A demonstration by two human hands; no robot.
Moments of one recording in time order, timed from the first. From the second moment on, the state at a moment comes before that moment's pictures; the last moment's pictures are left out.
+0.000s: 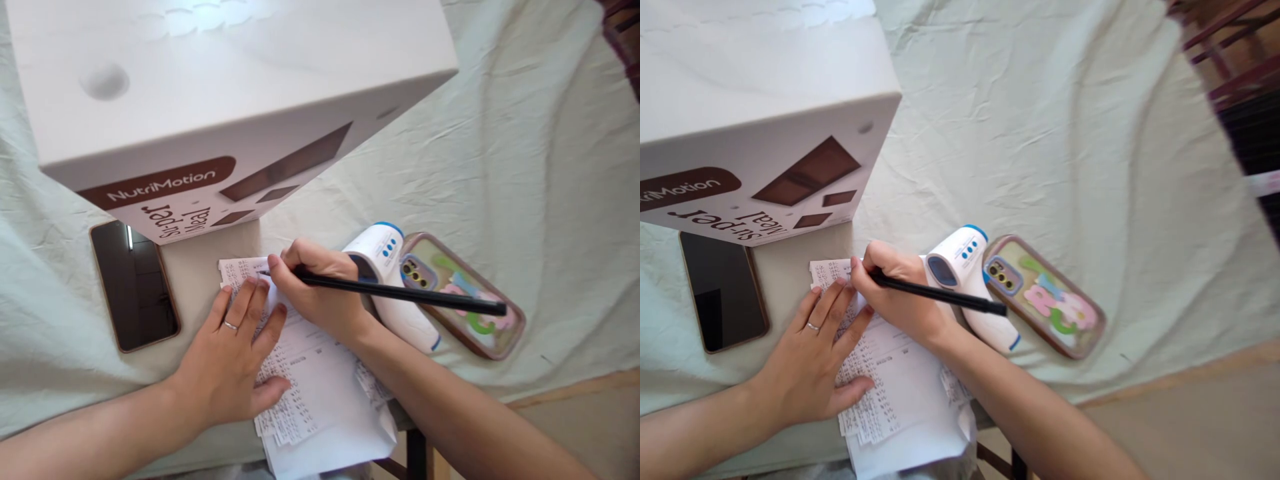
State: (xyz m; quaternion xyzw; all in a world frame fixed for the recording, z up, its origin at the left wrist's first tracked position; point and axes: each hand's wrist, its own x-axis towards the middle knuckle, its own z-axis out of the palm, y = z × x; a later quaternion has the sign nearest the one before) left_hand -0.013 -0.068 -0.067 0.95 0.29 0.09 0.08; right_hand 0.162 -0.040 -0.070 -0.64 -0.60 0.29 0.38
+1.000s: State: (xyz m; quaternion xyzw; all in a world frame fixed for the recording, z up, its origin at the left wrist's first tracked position) left_hand -0.014 -0.069 -0.068 0.95 0.29 0.08 0.09; right_hand 0.160 -0.039 -0.065 -0.65 -0.60 0.26 0.39
